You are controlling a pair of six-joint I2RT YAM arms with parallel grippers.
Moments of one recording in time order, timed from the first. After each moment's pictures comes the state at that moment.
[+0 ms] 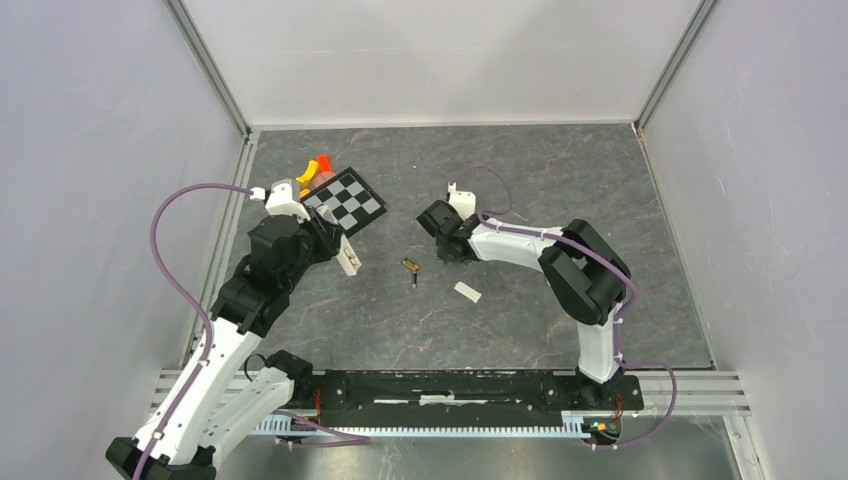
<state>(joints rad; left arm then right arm) -0.41 0.73 0.83 -0.50 -0.22 -0.53 0.81 1.96 1.28 -0.42 0.46 0.82</state>
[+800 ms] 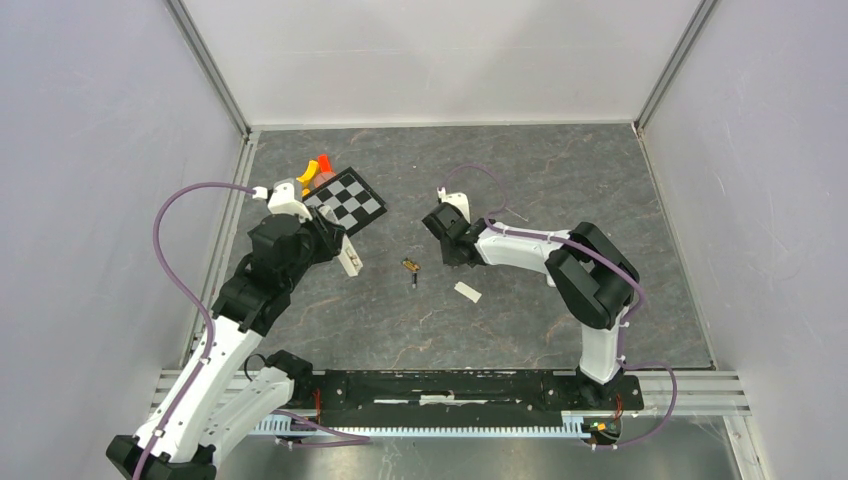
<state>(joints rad) -0.41 0.74 0.83 -0.50 -0.20 -0.53 0.81 1.91 1.20 -0.35 0.40 0.55</state>
